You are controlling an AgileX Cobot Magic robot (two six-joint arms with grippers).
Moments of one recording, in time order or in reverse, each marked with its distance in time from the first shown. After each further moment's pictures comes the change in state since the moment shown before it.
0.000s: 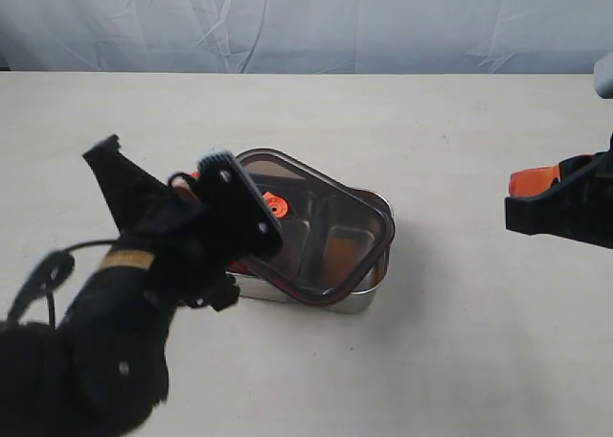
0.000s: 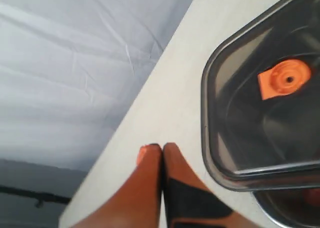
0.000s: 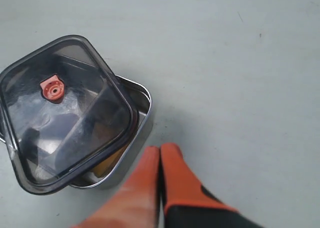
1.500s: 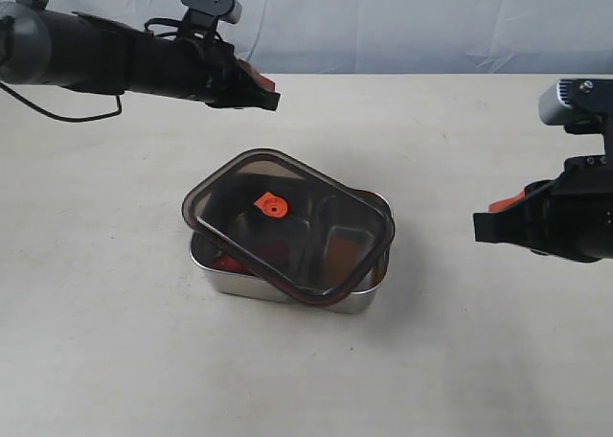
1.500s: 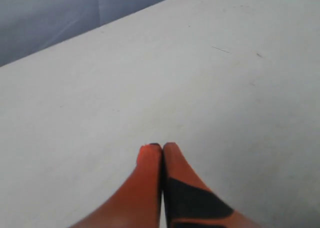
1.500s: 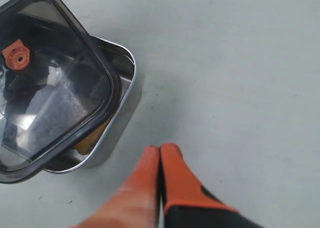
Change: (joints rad) left arm 0.884 0.507 -0.827 -0.032 1.521 -0.099; right arm 0.000 0.182 0.000 0.018 -0.022 0.000
